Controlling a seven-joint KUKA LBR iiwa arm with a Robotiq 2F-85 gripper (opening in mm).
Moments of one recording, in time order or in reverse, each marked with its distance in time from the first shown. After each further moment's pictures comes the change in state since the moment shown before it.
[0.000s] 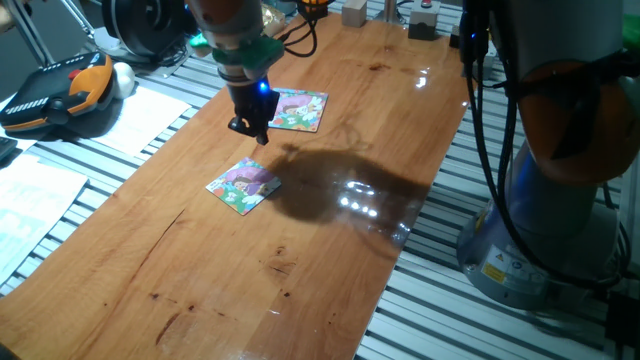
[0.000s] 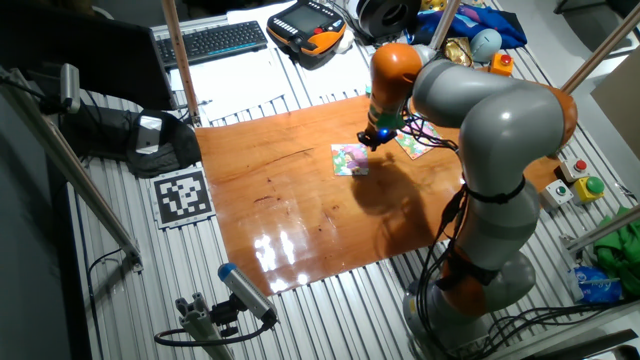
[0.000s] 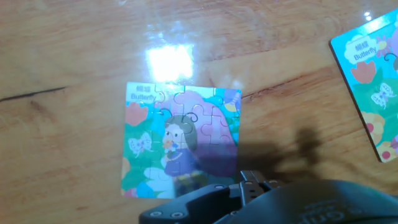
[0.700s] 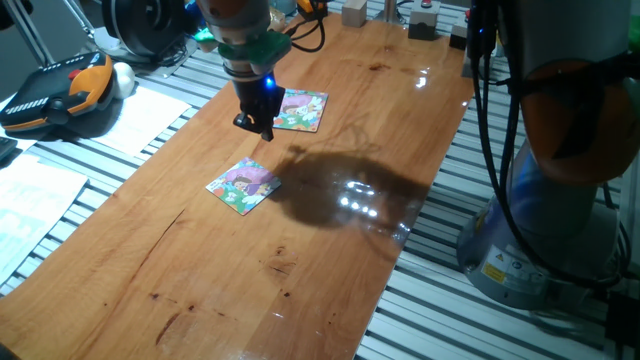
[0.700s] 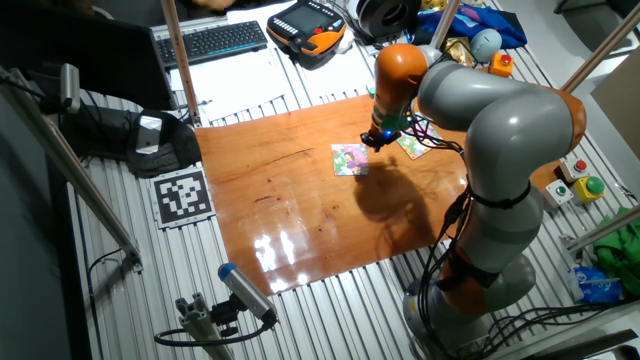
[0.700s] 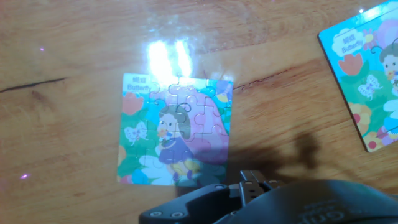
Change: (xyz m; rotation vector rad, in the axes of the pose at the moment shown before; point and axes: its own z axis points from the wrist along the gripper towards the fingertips) arm 0.010 -0.003 -0.008 0.013 -0.011 -0.009
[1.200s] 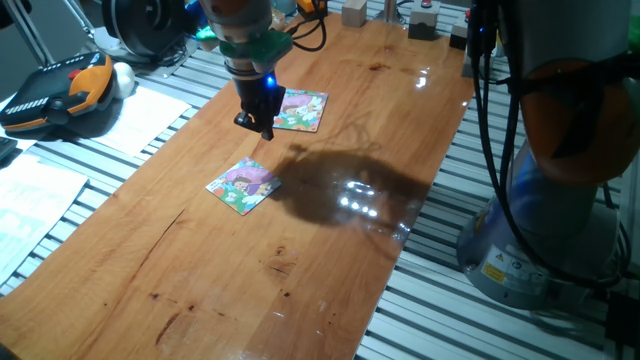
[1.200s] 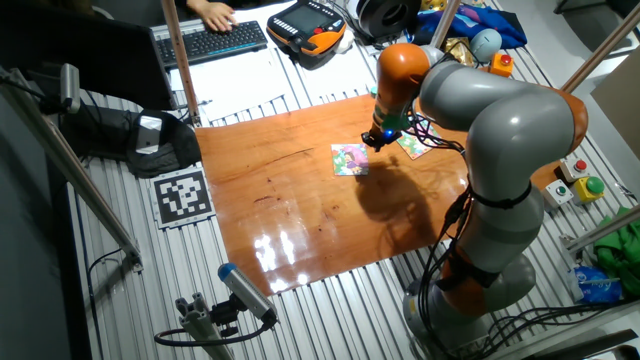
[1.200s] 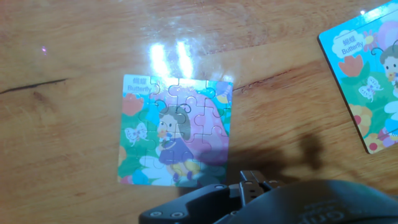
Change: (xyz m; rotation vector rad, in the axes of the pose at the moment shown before) arm 0.000 -0.001 0.000 -0.010 -0.002 -0.006
